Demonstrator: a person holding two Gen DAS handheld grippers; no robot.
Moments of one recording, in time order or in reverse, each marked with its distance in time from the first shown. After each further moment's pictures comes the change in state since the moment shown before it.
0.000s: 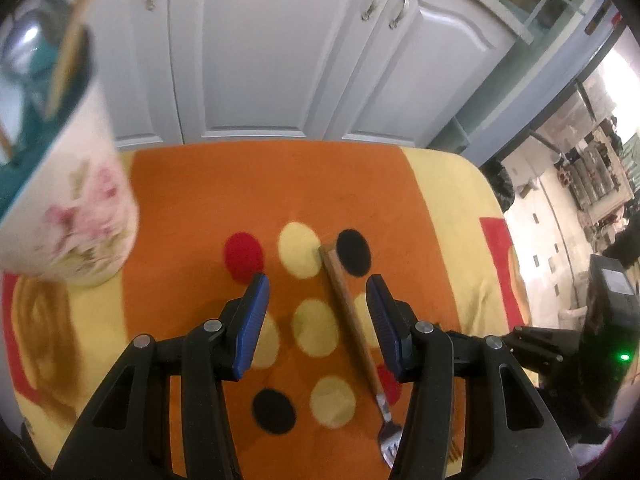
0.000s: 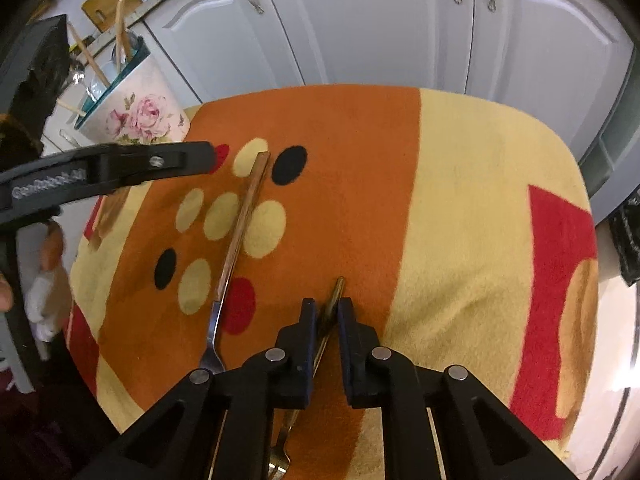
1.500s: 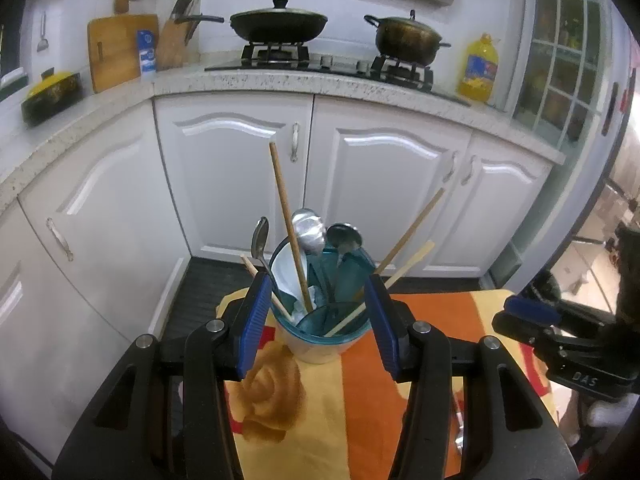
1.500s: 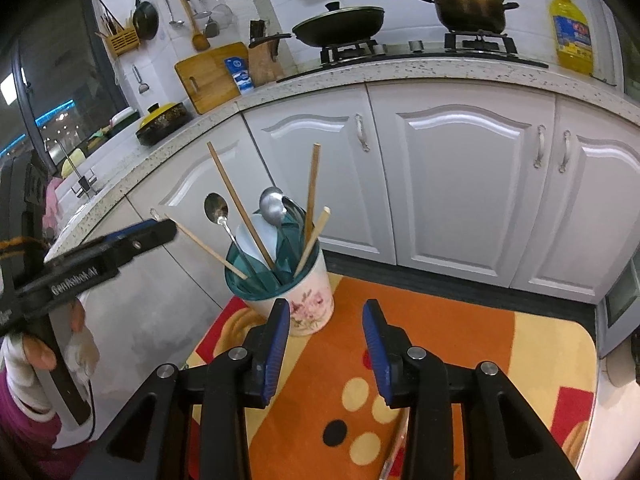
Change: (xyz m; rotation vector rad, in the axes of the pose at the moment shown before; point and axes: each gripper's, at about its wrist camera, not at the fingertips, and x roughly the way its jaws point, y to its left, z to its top) left arm -0.221 0.093 -0.007 -0.077 -0.474 0.256; right arm -0.108 0.123 0.094 -0.150 -0.367 0.147
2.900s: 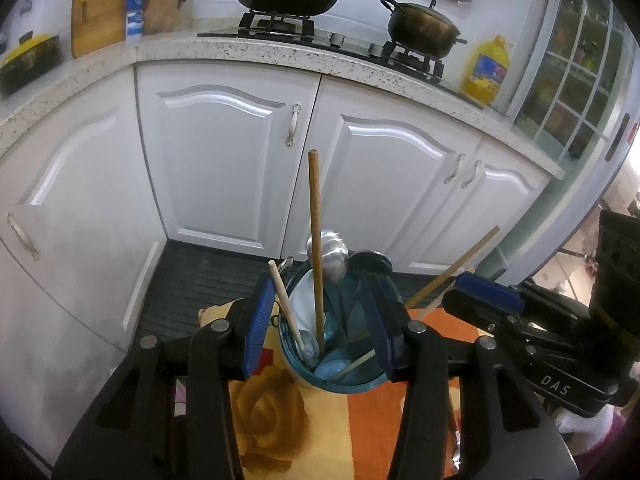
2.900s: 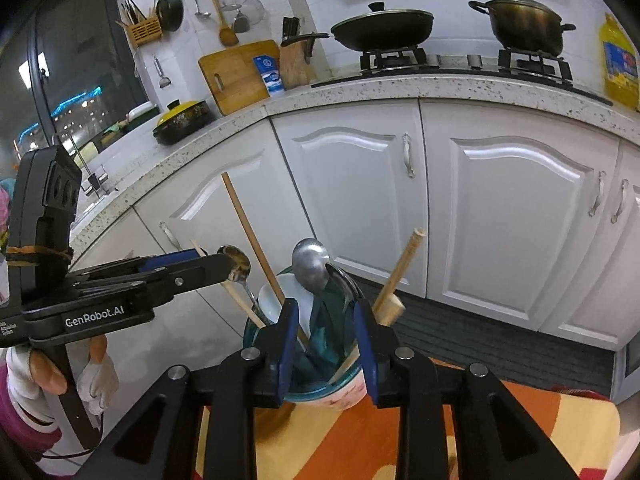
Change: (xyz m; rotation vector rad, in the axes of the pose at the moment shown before) left arm 0.061 0.044 0.037 -0.070 0.100 -0.088; right arm 0.076 0.037 0.063 -0.081 -0.025 0.072
